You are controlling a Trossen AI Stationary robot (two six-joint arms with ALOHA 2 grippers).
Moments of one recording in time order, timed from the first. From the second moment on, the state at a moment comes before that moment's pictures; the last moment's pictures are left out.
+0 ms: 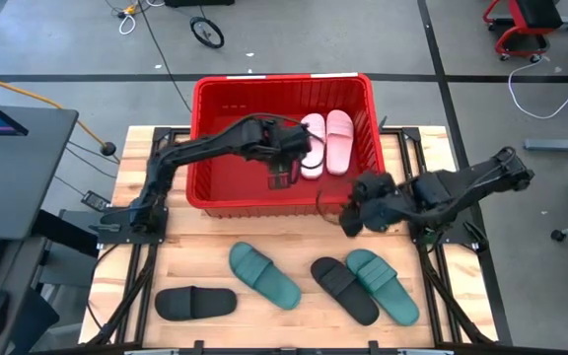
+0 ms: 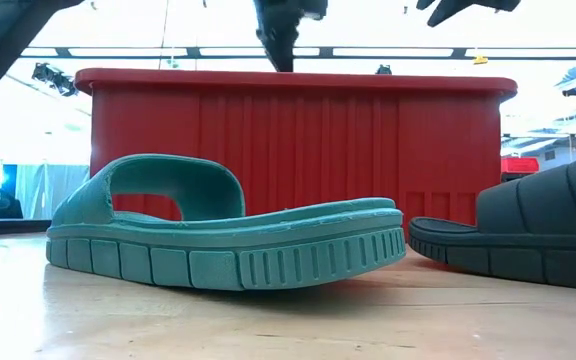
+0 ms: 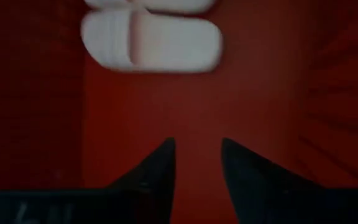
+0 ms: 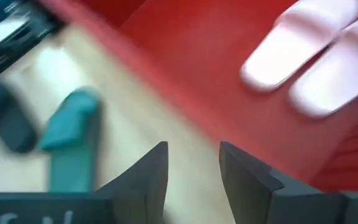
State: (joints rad) left arm 0.16 2.07 2.32 -1.43 -0.35 0.14; right arm 0.36 1.30 1.38 -1.10 0.54 1.06
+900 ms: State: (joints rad) left arm -0.21 1.94 2.32 -1.51 0.04 -0.39; right arm 0.87 1.69 1.38 -1.04 0.44 1.11
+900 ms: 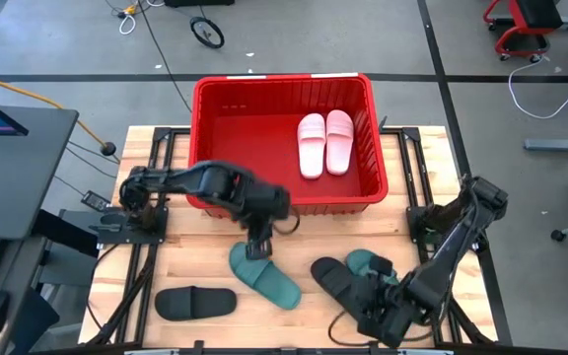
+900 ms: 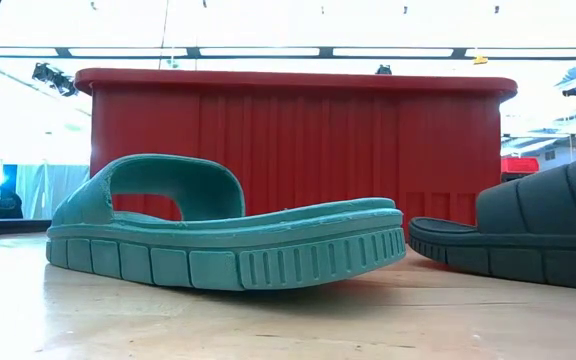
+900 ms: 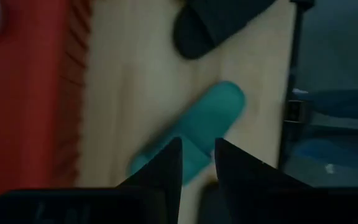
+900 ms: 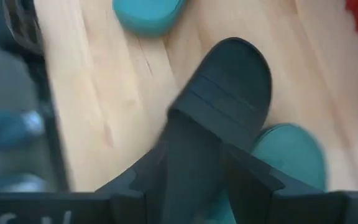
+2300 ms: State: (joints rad) left arm -0.60 1.94 2.32 -1.12 -0.30 -0.99; right arm 0.71 1.85 1.37 -1.03 0.43 0.59
